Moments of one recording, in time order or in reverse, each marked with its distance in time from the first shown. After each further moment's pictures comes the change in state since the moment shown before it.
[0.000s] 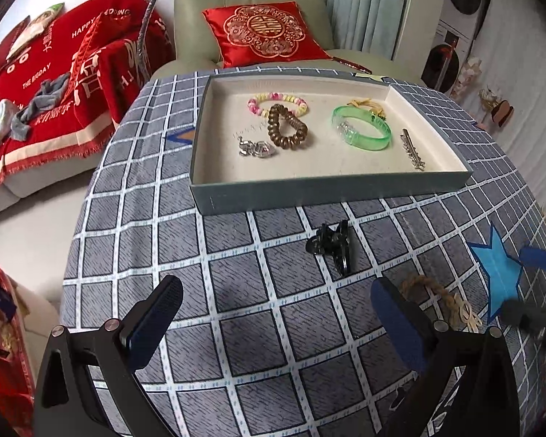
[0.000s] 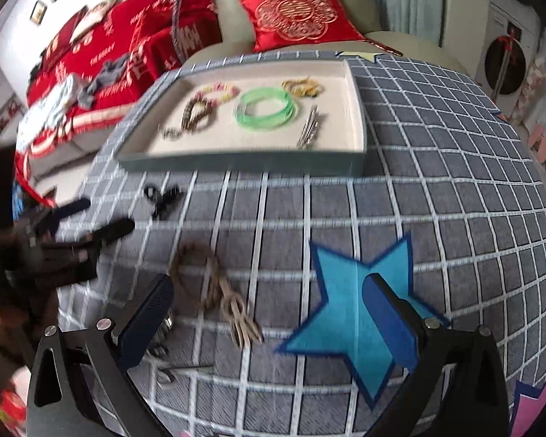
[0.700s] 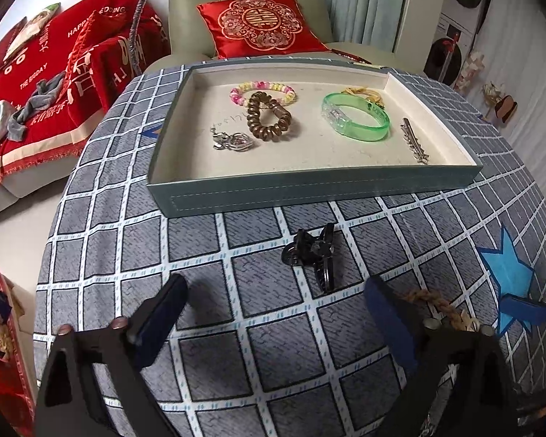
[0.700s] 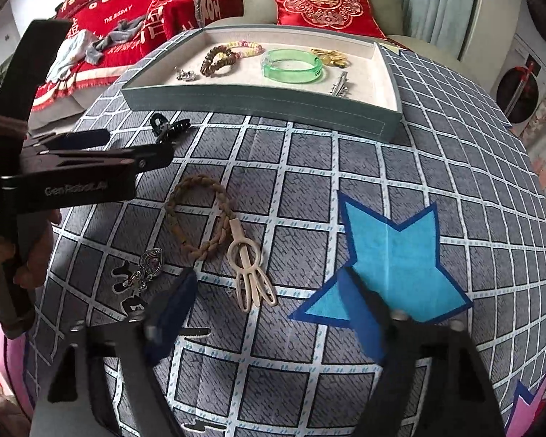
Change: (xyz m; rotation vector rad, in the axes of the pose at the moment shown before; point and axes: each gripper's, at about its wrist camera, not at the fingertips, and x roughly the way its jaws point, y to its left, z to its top) left arm 0.026 -0.020 0.004 0.013 0.019 0.014; right arm 0.024 0.024 -0.032 -0.129 0.047 -0.060
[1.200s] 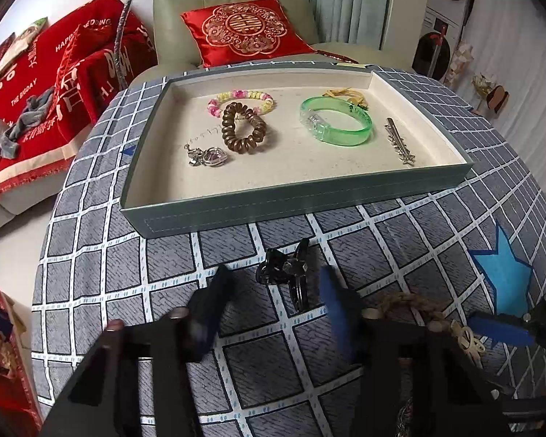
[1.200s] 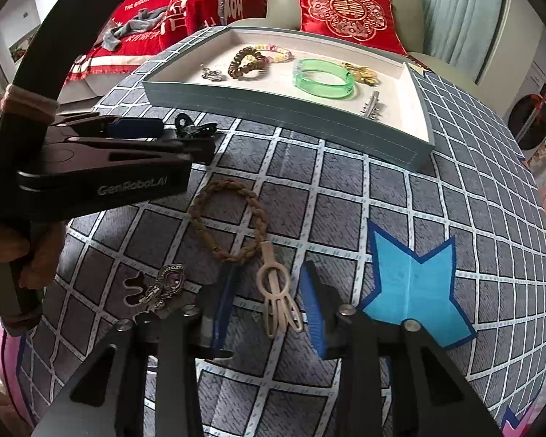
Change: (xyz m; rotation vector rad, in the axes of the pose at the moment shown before) left arm 0.000 -0.015 0.007 0.052 -0.021 -0.012; right arm 0.003 0.021 0.010 -0.093 -0.014 0.004
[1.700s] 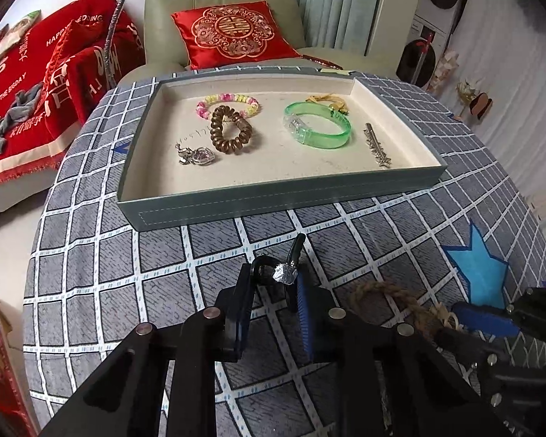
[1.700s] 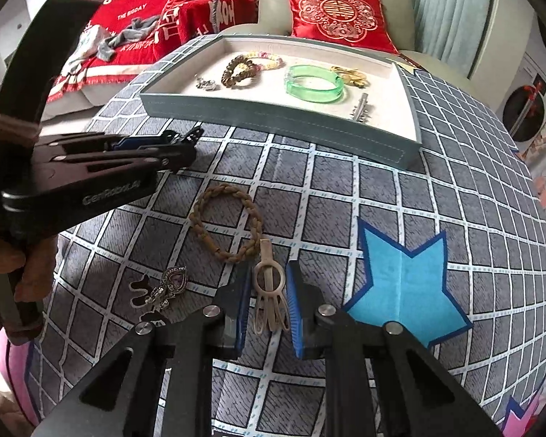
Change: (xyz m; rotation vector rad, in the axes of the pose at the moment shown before) left arm -0.016 0.003 -0.005 -0.015 -0.013 -0.087; right arm -0.011 -0.007 -0.002 0.048 -0.021 0.001
